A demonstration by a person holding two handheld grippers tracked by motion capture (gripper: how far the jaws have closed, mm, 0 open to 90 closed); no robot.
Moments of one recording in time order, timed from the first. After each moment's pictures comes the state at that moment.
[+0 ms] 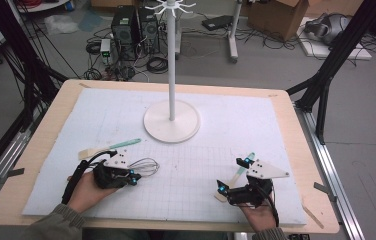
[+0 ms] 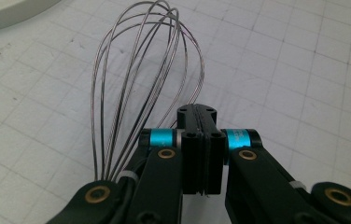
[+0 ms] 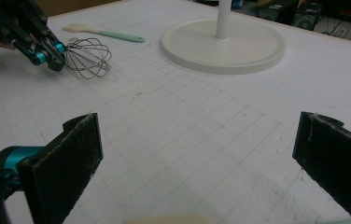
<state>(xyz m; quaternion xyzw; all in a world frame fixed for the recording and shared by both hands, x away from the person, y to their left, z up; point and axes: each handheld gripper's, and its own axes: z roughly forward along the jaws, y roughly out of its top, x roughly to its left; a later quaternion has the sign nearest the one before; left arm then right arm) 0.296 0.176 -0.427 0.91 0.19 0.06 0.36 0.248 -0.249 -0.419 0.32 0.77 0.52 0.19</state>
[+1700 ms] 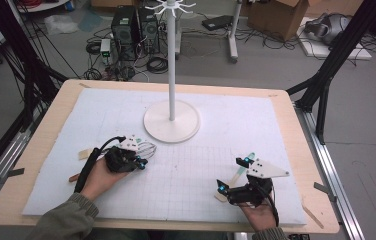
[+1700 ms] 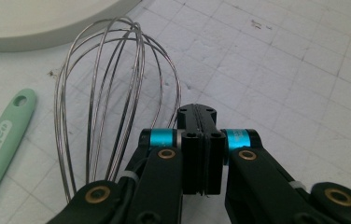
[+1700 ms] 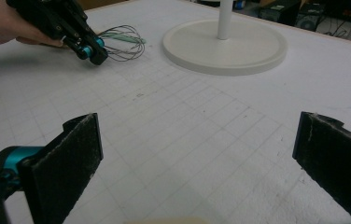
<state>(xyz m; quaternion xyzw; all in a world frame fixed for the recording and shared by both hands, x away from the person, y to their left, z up) 0.338 0.158 -0.429 0.90 0.24 0.08 0.35 0.250 -0.249 -0.419 0.32 0.77 0.52 0.19</state>
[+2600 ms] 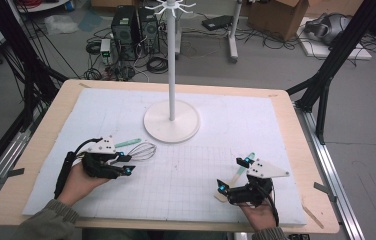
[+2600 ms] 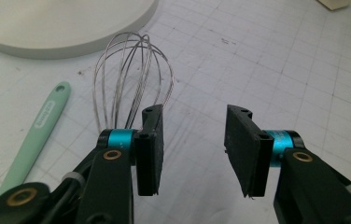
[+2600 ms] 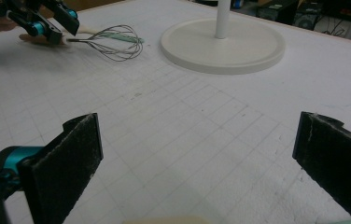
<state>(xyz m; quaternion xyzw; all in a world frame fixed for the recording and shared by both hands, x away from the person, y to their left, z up) 0.312 0.207 -0.408 0.87 0.23 0.09 0.42 0.250 -0.249 -0.419 0.32 0.77 0.52 0.19</state>
